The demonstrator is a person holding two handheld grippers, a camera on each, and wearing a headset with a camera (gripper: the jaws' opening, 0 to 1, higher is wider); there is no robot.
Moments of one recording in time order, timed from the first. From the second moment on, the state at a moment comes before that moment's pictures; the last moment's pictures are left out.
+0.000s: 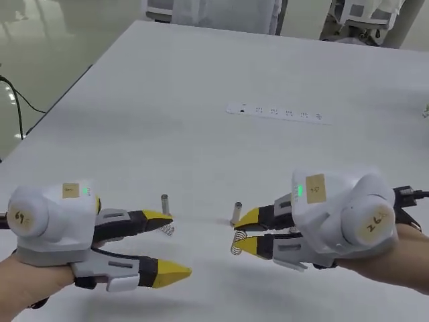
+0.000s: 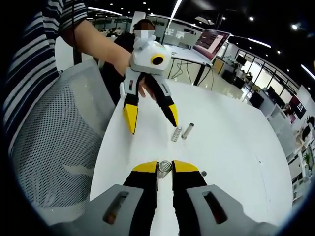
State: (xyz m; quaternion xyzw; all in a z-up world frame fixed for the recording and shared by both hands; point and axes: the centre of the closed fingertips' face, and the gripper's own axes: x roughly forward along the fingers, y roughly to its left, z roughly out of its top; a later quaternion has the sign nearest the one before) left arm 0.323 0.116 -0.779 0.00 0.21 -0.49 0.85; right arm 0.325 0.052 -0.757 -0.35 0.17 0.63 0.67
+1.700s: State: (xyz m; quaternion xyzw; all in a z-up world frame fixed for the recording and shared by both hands) left arm 0.329 0.152 -0.777 -0.02 0.18 -0.42 0.89; right arm 0.413 0.052 -0.746 -0.34 0.18 0.58 0.72
